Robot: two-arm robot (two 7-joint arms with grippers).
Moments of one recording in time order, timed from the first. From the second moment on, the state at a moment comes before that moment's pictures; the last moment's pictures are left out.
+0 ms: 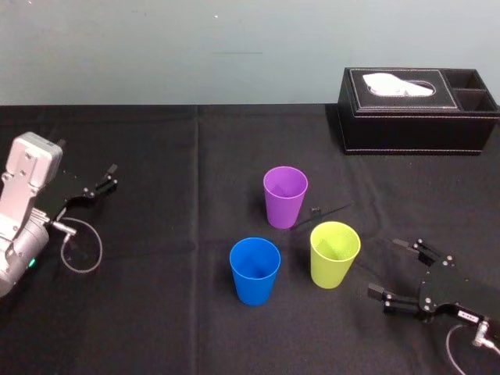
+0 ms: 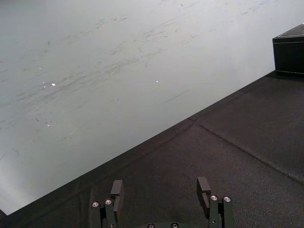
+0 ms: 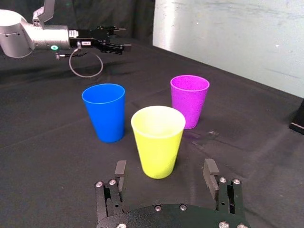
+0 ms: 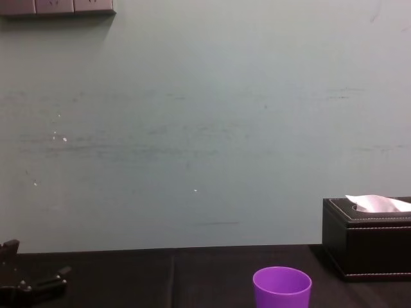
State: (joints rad) left arm -0.20 0.60 0.45 -1.41 -0.25 -0.12 0.03; right arm -0.12 0.79 -0.25 -1.57 0.57 -0.23 0.71
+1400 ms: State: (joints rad) left arm -0.20 0.60 0.45 -1.41 -0.25 -0.12 0.03; right arm 0.10 0.67 -0.39 -1.47 0.46 -0.15 0.72
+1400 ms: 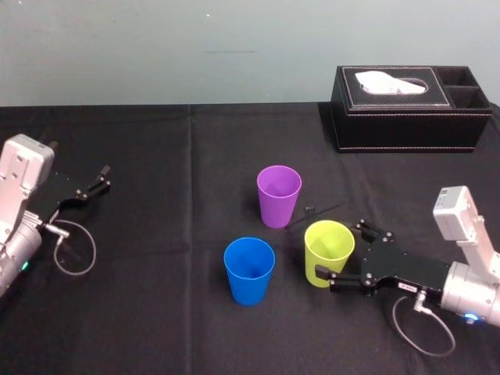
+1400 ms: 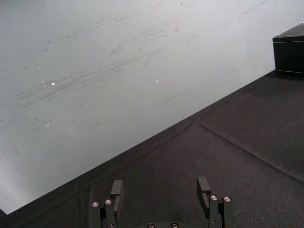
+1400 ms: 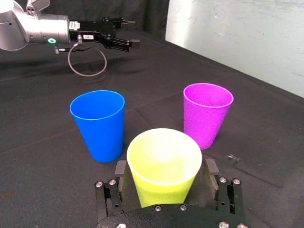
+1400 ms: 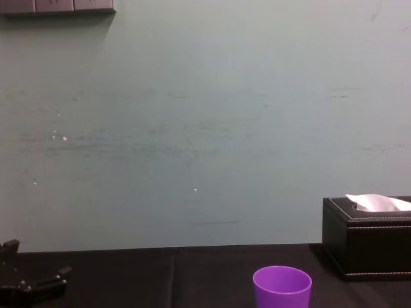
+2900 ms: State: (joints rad) left arm -0.20 0.60 0.45 -1.41 -0.25 -0.12 0.03; right arm 0.11 0.66 -0.40 -1.46 0.45 -0.14 0.72
